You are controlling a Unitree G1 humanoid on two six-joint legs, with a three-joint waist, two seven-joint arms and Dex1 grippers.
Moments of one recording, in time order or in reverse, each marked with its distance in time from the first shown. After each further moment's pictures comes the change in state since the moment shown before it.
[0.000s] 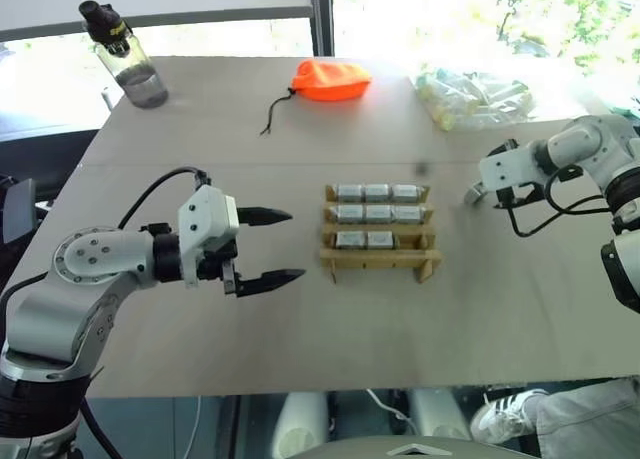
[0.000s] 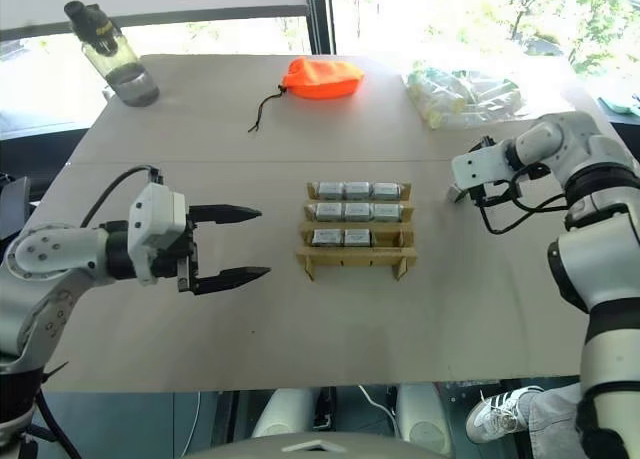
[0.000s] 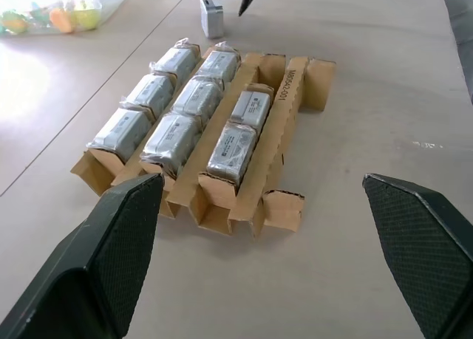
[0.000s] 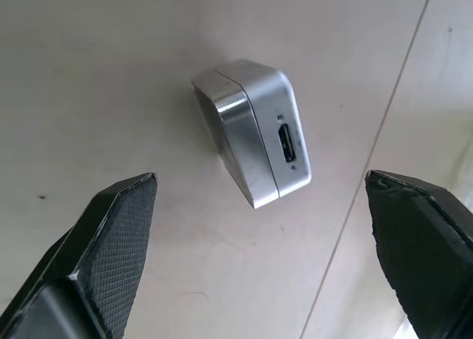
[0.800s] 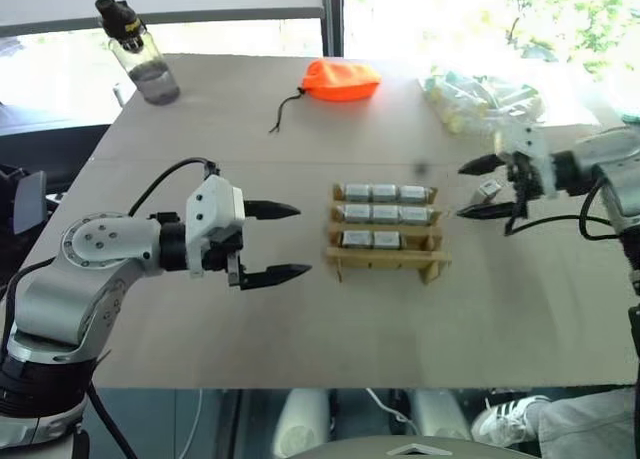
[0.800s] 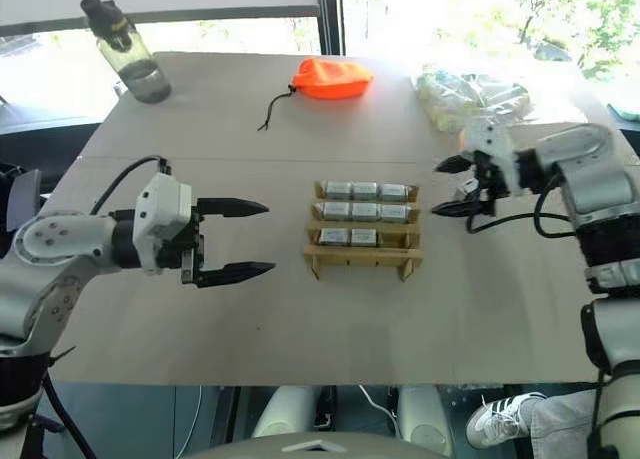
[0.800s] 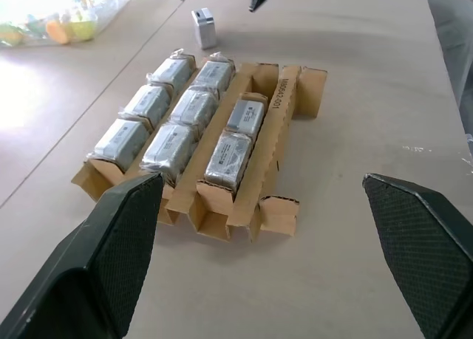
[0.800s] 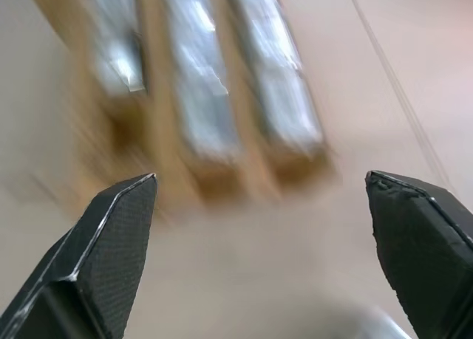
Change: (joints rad) left arm -0.117 0.006 -0.066 0.074 -0.002 0.001 -0.051; right arm 0.378 -0.169 -0.256 -0.716 0.636 0.674 0.389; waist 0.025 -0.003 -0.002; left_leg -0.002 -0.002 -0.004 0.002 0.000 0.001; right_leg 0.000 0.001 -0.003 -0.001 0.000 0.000
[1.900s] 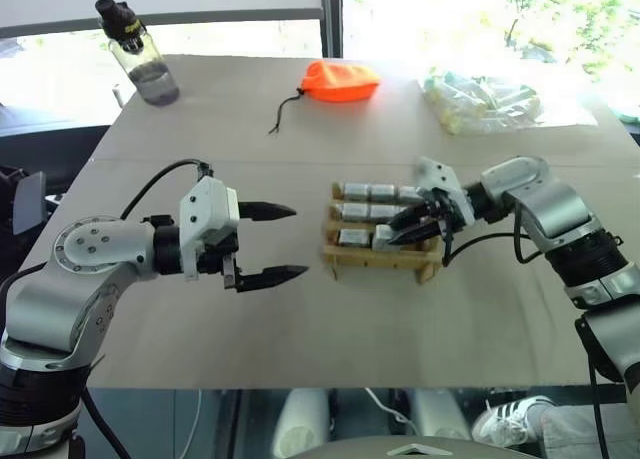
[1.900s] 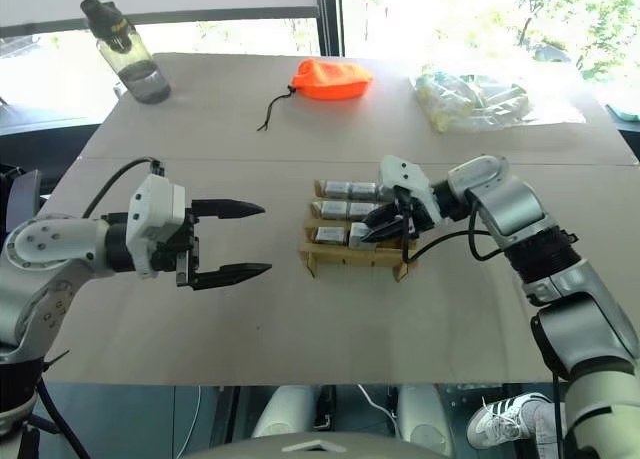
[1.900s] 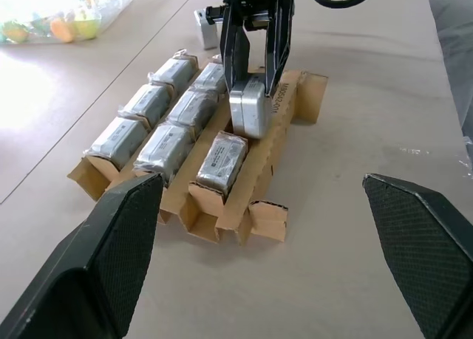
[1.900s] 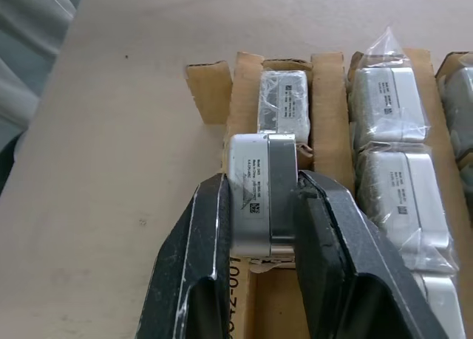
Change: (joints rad) left arm 0.044 0.004 0.044 -0.042 -0.011 0.016 0.014; right arm 0.070 0.259 0.137 -0.415 0.210 0.474 -0.068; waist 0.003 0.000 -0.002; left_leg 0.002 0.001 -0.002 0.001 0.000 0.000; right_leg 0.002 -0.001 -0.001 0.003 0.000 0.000
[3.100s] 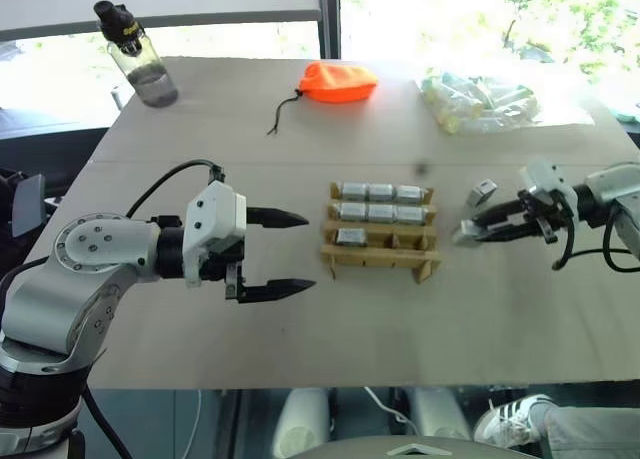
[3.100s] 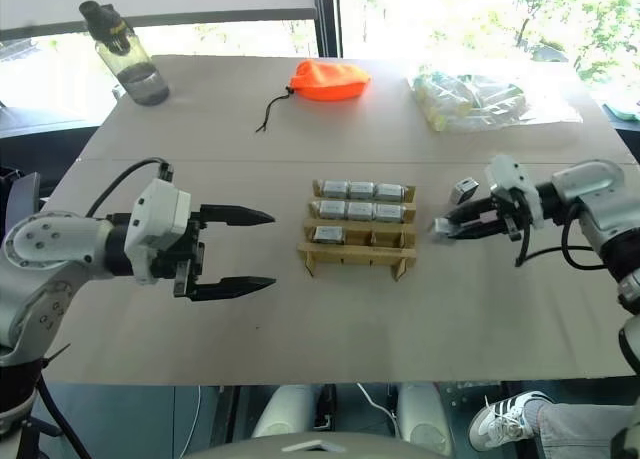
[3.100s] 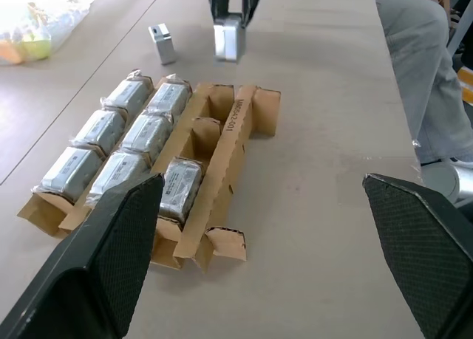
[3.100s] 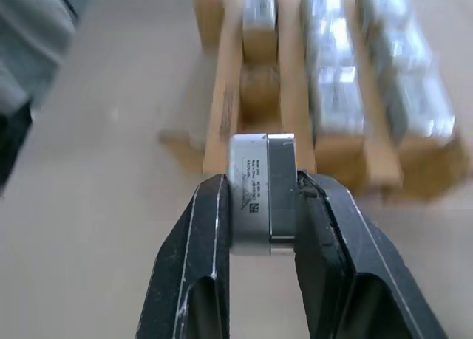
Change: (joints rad) left arm -0.022 0.006 -0.001 -0.062 -0.038 0.056 -0.053; right arm -0.033 -0.344 0.188 0.408 0.505 -0.530 0.209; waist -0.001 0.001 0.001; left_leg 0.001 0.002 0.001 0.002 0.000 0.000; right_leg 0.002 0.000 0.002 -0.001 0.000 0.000
